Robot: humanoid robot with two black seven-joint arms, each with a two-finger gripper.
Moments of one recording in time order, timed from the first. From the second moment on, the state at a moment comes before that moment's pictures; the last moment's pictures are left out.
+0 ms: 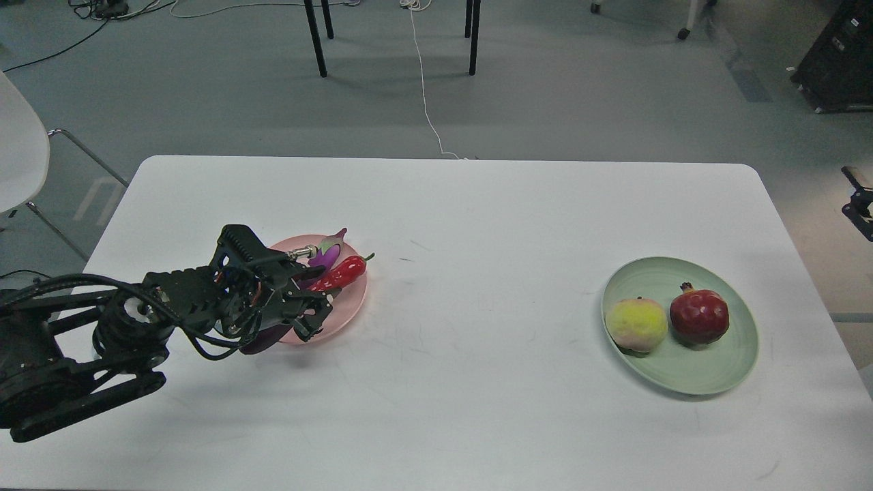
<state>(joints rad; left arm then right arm) -0.79 0.72 -0.17 -1.50 2.11 -0.19 0.05 0.55 -0.98 0.48 0.88 0.19 0.49 0.49</state>
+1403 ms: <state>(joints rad) -0.79 0.34 -0.84 -0.70 0.00 -0.38 -0.29 0.65 -0.55 0.68 0.66 0.24 0.49 0.46</state>
